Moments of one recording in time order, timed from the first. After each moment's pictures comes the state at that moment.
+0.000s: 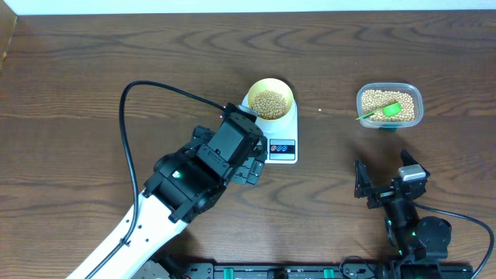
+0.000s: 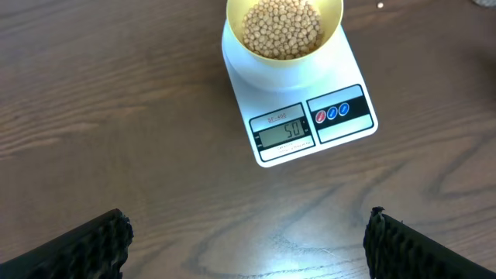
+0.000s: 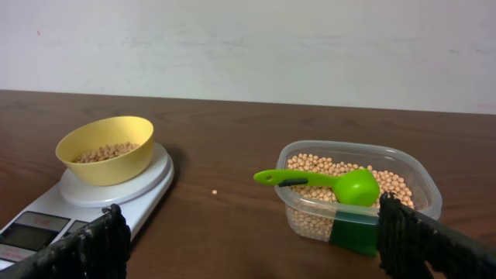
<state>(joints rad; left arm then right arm) -0.73 1.20 1.22 -1.03 -0.28 -0.27 0.01 0.01 0.01 -0.05 -0.21 0.01</state>
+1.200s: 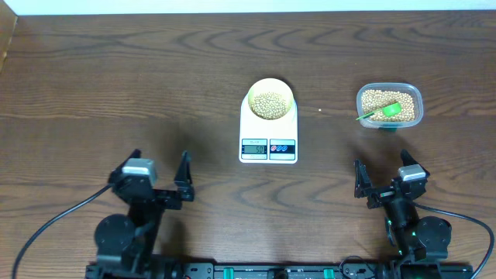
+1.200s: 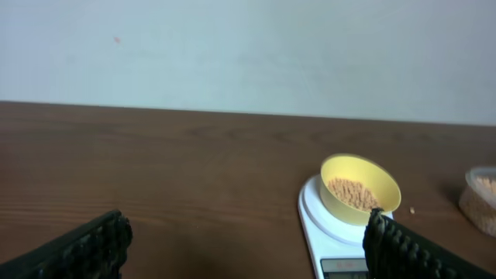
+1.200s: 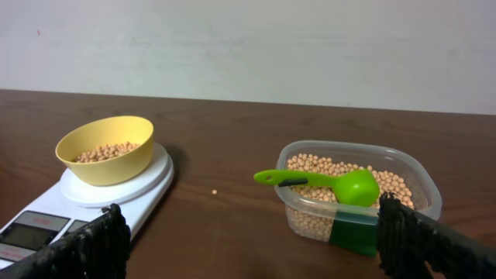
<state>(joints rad) -0.10 0.20 0.44 -0.39 0.06 -0.11 0.01 0.01 0.01 -0.05 -0.21 0.01</state>
